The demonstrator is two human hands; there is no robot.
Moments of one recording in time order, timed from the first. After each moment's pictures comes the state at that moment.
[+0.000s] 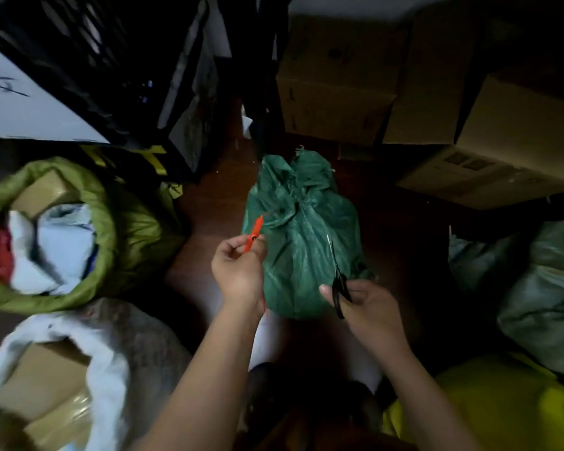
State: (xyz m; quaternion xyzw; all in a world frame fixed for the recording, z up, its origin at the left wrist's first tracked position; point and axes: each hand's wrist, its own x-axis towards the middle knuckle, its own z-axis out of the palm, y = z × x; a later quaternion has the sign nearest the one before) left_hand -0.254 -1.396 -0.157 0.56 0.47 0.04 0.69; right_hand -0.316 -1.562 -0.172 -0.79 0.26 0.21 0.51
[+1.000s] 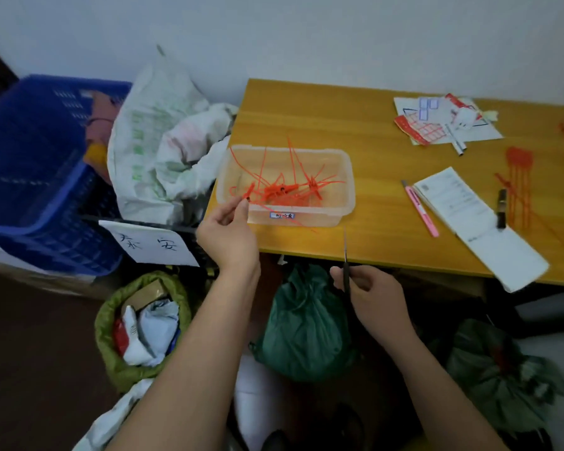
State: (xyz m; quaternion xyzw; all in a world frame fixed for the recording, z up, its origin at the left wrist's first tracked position) left_hand -0.149 -1.312 0.244 0.59 0.32 0.24 0.70; right_hand -0.227 -1.501 0.211 -0.85 0.13 0.07 0.51
